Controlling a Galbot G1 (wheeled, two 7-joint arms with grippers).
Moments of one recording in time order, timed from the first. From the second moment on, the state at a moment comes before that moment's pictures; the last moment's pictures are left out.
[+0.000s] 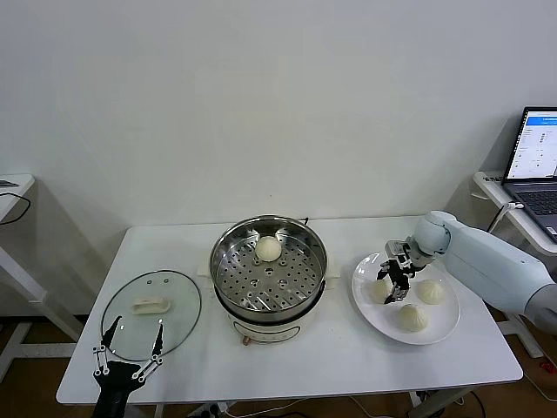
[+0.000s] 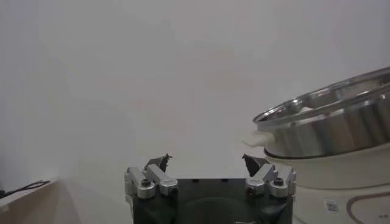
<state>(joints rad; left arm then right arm) 1.81 -1.43 -0.75 -1.99 0.11 -0.46 0.05 0.07 0.84 -0.90 0.97 0.01 -0.04 -1.11</state>
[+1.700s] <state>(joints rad) 1.79 -1.42 -0.74 -1.98 0.10 -0.46 0.04 0.55 1.46 -1.39 1.12 0.46 -0.29 -1.06</state>
